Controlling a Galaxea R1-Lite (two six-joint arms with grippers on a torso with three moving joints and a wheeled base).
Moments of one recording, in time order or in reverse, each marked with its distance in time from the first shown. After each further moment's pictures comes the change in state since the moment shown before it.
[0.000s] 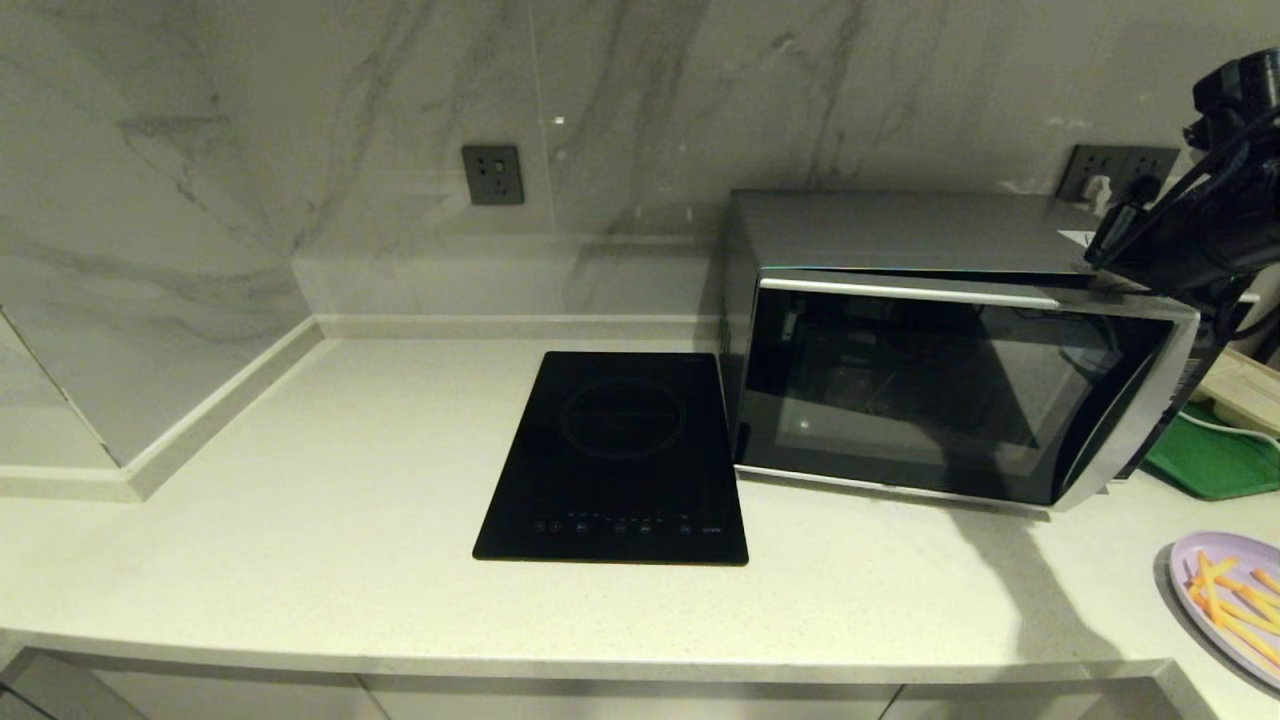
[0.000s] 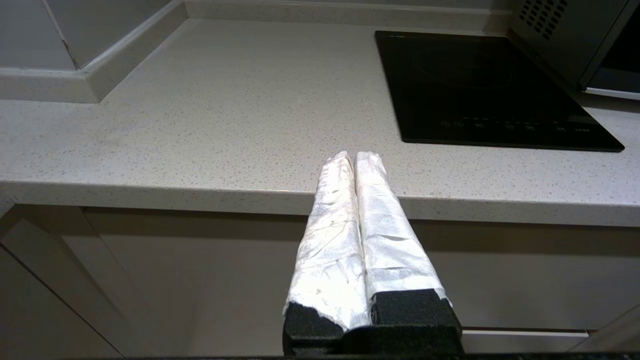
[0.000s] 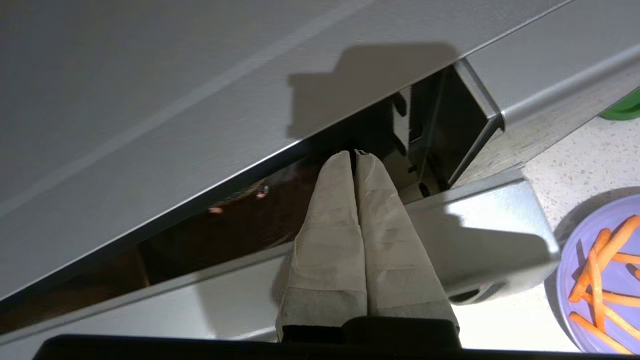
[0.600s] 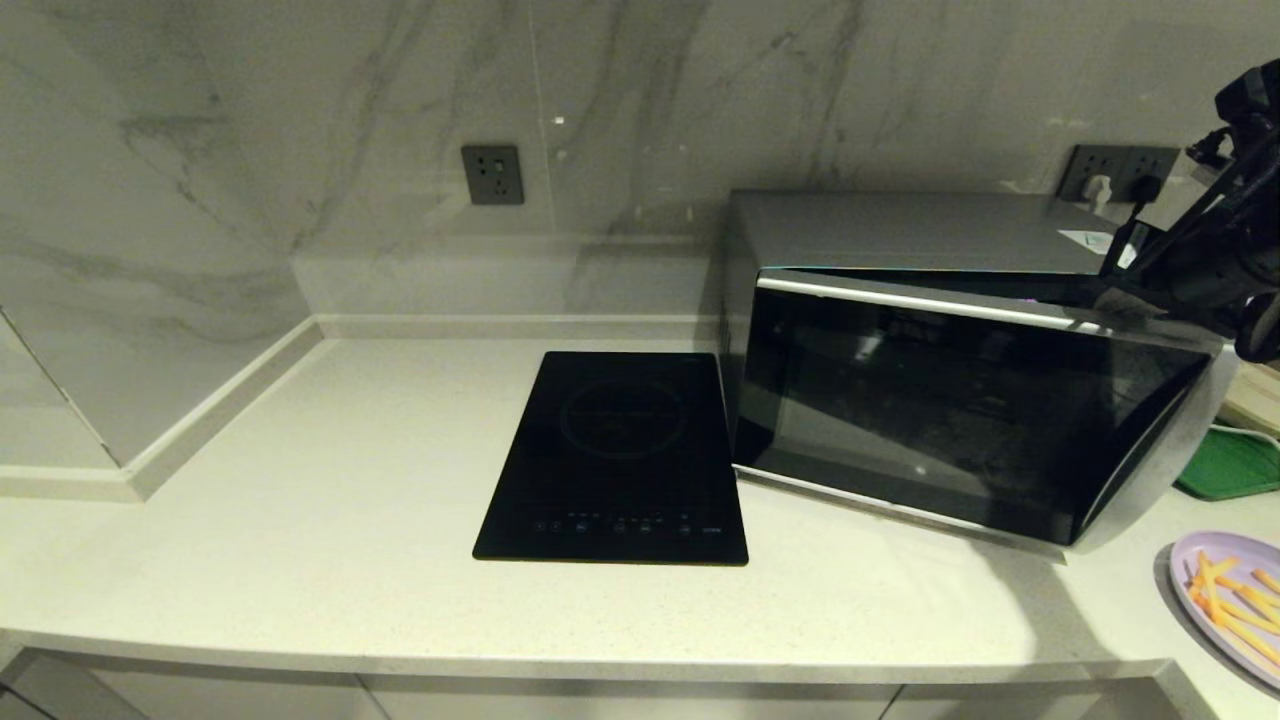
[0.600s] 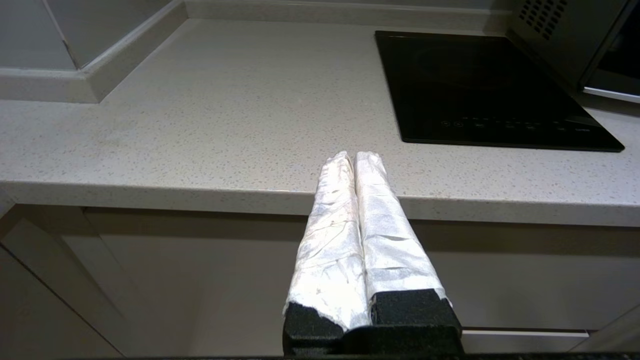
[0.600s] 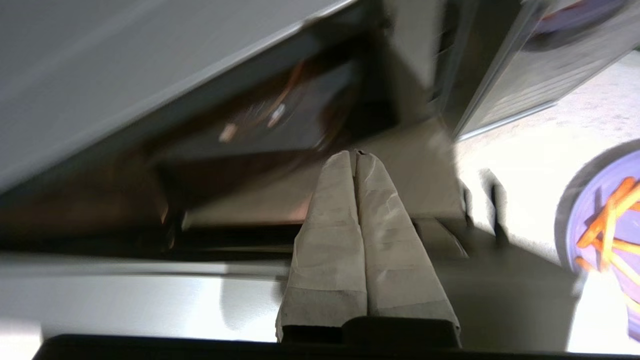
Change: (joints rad) left arm 0.000 0.000 0.000 0.000 -0.001 0.000; right arm -0.001 -0.067 0.028 0.160 0.142 -0.022
